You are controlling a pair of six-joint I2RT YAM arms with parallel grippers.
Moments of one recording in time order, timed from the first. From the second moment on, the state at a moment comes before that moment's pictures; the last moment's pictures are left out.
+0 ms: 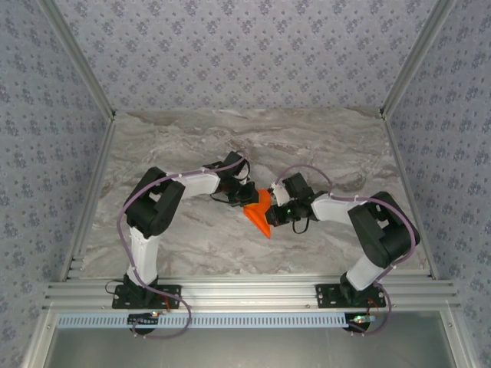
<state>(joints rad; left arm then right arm) -0.66 2.03 1.26 -0.33 0.50 -0.72 0.54 1.63 0.71 -0.13 -0.48 0.24</state>
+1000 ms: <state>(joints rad) -0.64 1.88 1.26 -0.43 0.42 -0.65 0.54 1.65 0.73 -0.16 -0.48 0.22</state>
